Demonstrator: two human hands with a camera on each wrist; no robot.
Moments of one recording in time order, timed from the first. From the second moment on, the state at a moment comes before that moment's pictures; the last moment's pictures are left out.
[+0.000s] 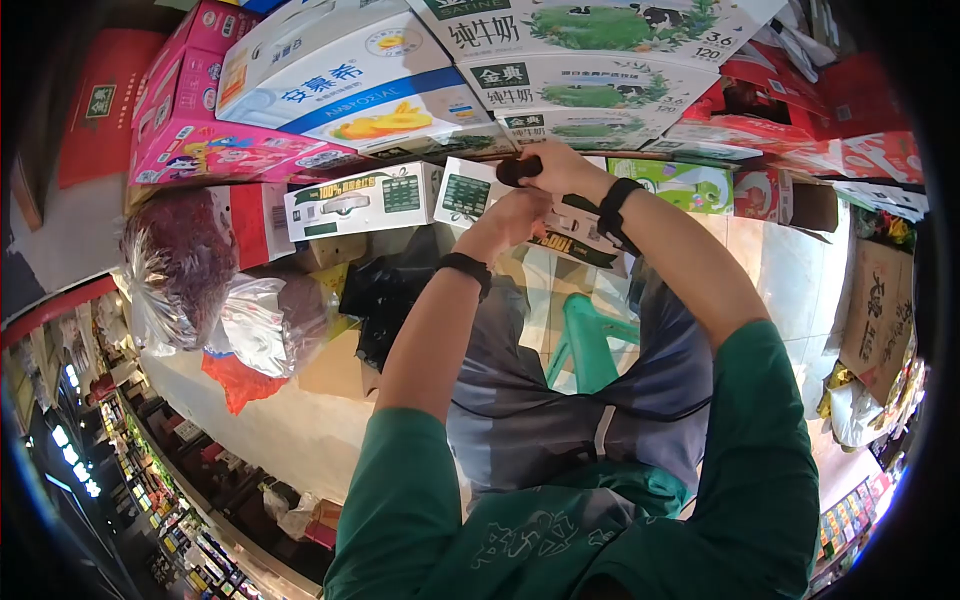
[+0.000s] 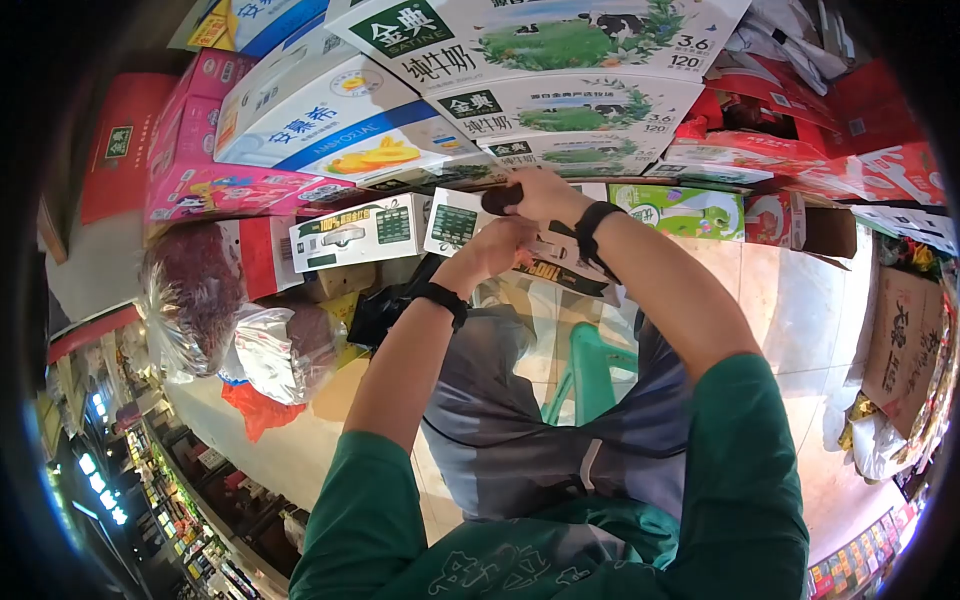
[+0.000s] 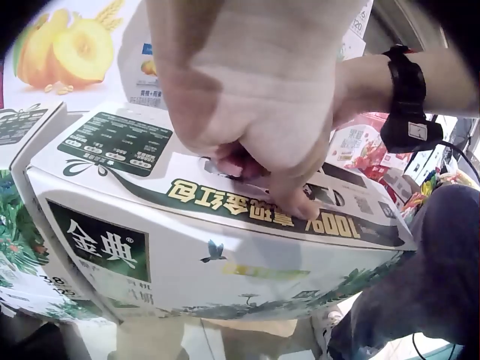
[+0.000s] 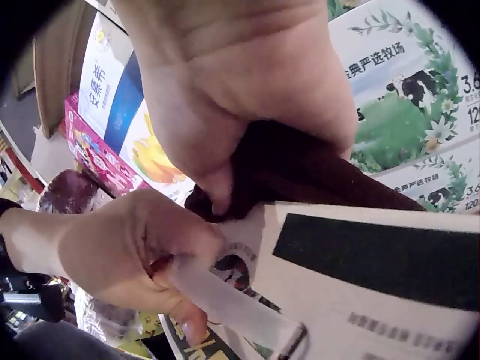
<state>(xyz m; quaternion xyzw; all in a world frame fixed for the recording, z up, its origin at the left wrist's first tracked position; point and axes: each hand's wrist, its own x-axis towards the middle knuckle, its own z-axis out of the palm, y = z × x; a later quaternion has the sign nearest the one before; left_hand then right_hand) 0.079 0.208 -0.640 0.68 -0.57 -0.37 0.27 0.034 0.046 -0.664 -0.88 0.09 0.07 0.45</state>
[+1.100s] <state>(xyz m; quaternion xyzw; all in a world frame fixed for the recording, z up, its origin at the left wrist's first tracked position) 0.013 0.251 -0.658 0.74 -0.60 -0.27 0.14 0.036 0.085 -0.677 -0.77 0.07 0.29 0.57</state>
